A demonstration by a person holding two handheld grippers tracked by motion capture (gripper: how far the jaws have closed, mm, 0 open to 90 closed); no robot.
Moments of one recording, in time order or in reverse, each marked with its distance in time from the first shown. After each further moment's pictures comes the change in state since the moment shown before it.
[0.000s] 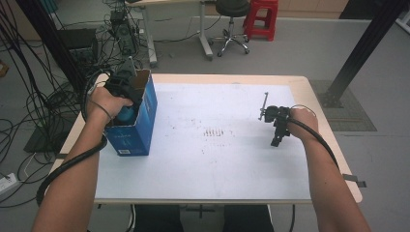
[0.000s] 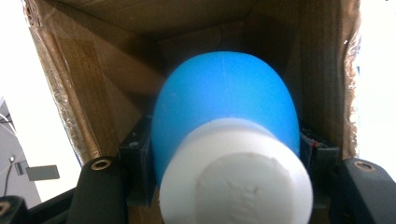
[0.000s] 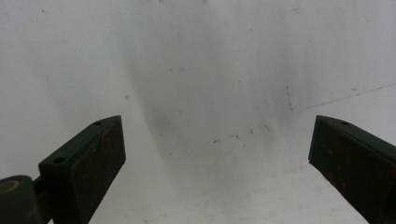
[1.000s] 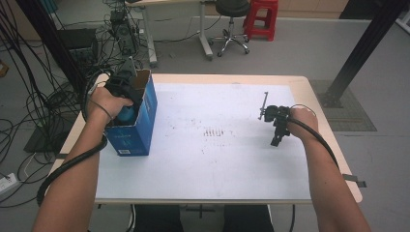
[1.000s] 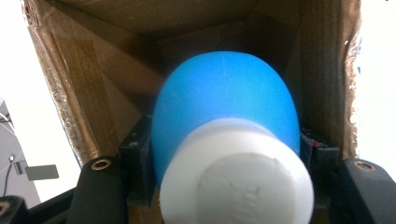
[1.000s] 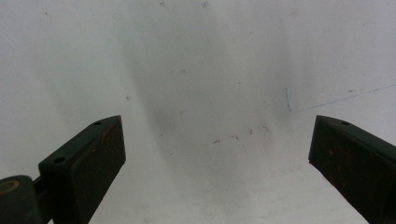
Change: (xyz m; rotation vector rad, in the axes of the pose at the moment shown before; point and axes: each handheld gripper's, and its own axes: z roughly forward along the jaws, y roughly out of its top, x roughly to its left) left arm 0.001 0.000 0.000 0.000 -0.005 -0.004; right arm 0.000 0.002 -0.002 0.005 0.003 0.003
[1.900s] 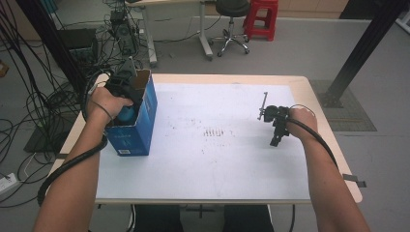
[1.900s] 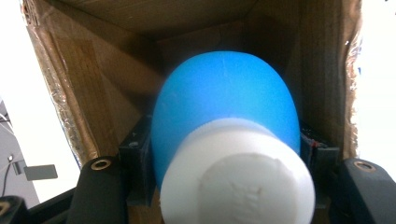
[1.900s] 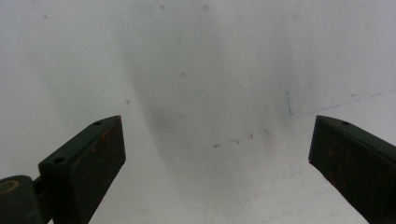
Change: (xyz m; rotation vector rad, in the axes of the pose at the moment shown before) left arm 0.000 0.000 0.000 0.000 0.000 -0.002; right arm 0.000 0.002 0.002 0.000 0.000 -0.006
